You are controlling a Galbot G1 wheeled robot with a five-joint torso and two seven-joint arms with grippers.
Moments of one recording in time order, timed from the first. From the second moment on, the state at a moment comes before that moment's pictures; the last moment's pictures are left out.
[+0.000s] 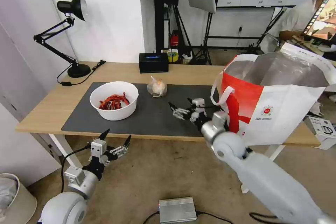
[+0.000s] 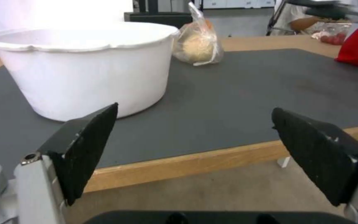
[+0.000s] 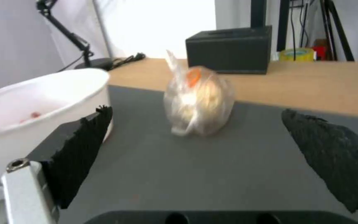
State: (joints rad) left arm 1.57 -1.08 -0.55 -2.07 -0.42 0.01 0.09; right arm -0.58 1.03 -0.23 1.64 0.86 -0.13 0.16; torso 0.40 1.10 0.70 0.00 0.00
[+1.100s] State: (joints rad) left arm 1.58 -1.09 -0.55 -2.06 -0.42 -0.02 0.09; right arm -0.17 1.40 -0.33 1.01 0.86 -0.27 0.11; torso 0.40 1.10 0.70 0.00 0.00
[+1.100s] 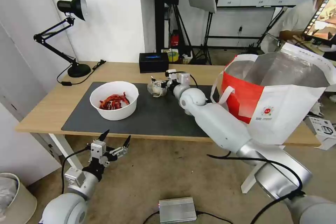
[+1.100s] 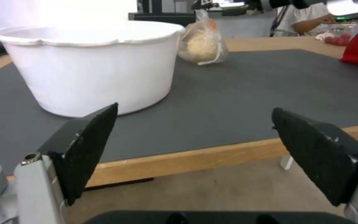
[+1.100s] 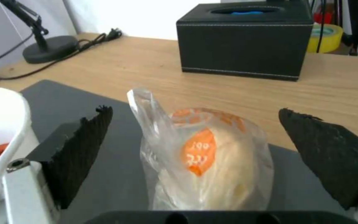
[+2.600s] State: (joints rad) left arm 1.57 -1.09 -0.55 -2.06 -0.42 -0.02 0.09; right arm -0.08 1.55 -0.30 0.73 0.74 -0.40 0.03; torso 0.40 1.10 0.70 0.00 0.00
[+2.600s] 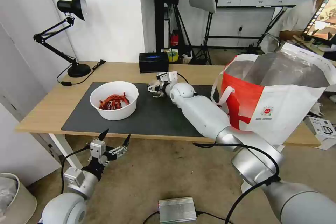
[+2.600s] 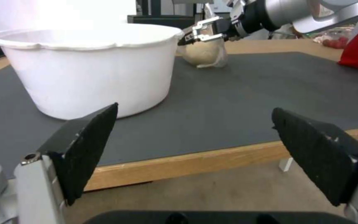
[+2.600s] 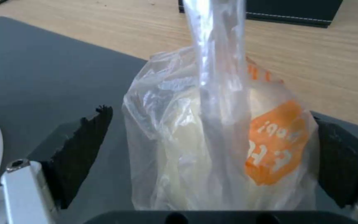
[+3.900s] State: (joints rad) left arm 1.57 -1.09 -0.55 -2.07 -0.43 -0.02 0.09; right arm -0.18 1.36 -0.33 1.10 0.81 -0.50 0.26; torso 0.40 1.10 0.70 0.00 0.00
